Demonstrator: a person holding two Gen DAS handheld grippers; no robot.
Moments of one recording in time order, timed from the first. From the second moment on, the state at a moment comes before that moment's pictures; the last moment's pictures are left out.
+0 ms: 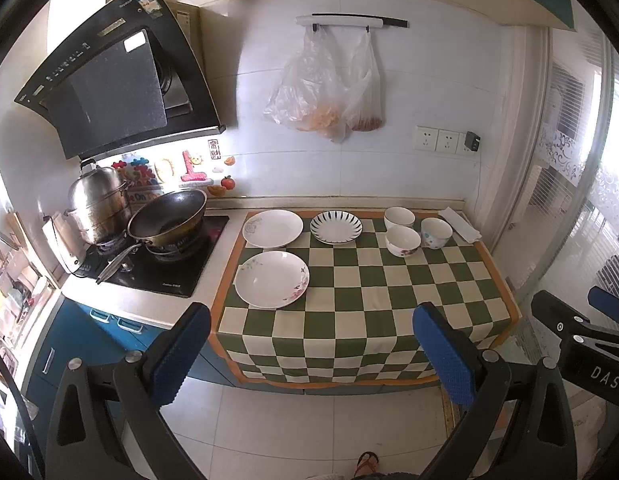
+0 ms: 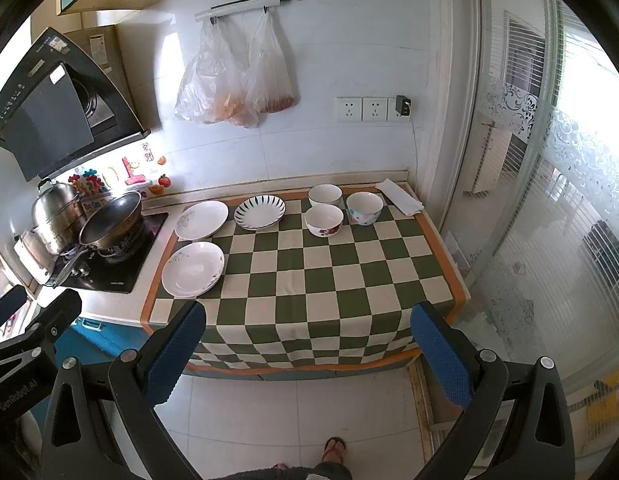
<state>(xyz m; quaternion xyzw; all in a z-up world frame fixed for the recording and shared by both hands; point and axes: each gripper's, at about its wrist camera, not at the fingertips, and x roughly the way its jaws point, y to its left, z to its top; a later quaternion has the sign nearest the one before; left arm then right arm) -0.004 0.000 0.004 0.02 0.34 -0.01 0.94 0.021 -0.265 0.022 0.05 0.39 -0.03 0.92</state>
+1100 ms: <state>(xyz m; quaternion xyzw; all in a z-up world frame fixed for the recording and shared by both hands) -0.005 0.005 0.014 0.01 0.34 -0.01 0.94 0.017 -0.263 0.023 0.05 0.39 -0.02 0.92</state>
